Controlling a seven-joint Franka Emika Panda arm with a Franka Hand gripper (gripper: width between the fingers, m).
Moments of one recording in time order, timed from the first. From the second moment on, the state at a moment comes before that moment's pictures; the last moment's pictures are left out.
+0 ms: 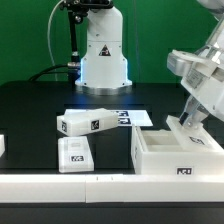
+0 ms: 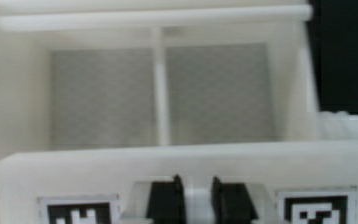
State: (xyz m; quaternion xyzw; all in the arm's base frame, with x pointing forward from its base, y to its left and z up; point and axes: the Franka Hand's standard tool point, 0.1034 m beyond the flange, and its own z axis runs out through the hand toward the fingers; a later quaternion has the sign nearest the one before) arm 0.591 0.100 0.070 0.70 0.67 -0.17 0.17
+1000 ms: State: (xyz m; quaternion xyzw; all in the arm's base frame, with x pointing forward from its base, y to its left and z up) arm 0.594 0.094 0.061 0.70 0.66 -0.20 0.17
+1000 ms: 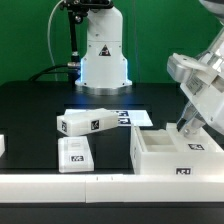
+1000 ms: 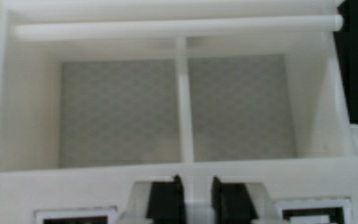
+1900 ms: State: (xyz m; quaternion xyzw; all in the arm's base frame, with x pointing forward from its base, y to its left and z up) arm 0.595 0.088 0.061 0.71 0.66 -0.20 0.17
